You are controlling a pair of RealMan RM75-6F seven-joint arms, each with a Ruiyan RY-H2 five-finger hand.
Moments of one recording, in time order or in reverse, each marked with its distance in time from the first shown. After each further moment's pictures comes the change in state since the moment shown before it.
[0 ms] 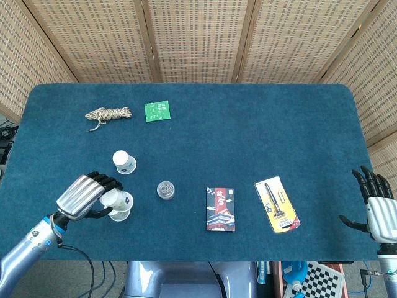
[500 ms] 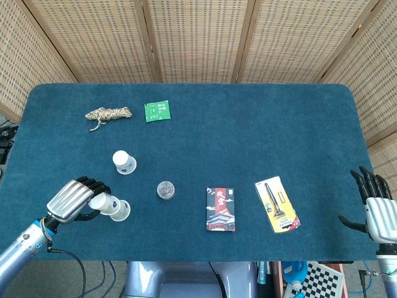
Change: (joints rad) left arm 0.033 -0.042 0.023 0.122 0.031 -0.005 -0.050; right arm 0.001 -0.005 -0.003 -0.002 -0.003 -0.001 -0.015
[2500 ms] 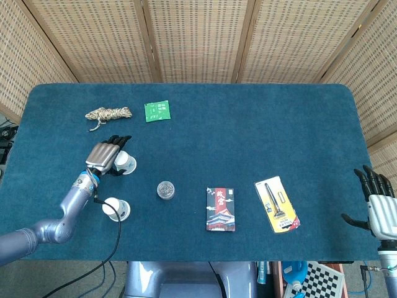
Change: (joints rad) left arm -0.315 -0.389 -0.237 0.381 -0.761 -0.392 0.278; right arm 0.014 -0.008 0.015 0.032 0.053 -0.046 0.011
